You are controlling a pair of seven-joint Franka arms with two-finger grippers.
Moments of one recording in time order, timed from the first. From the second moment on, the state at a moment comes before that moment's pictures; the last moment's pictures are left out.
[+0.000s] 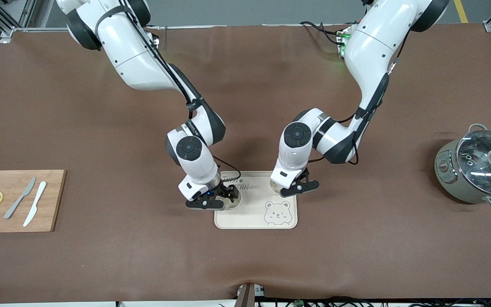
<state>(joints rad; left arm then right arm) -0.41 0.73 -0.21 -1.55 0.33 2.31 -1.00 0.55 0.90 0.01 -1.34 -0.02 2.51 0.65</state>
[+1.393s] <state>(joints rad) -0.01 0.18 -0.22 -1.88 -0.03 2.04 -0.17 0.56 0.90 0.01 -1.32 -0.02 2.50 0.65</state>
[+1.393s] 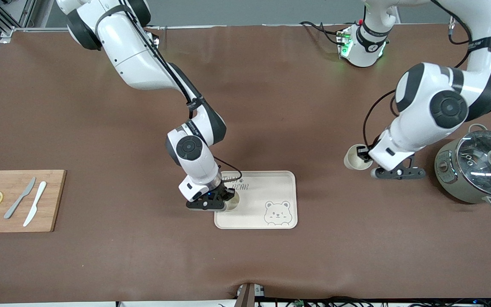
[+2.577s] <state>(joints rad) 0.09 0.07 -0.22 -2.36 -0.15 2.53 0.10 0.22 0.45 -0.02 -1.41 0.03 1.89 -0.03</state>
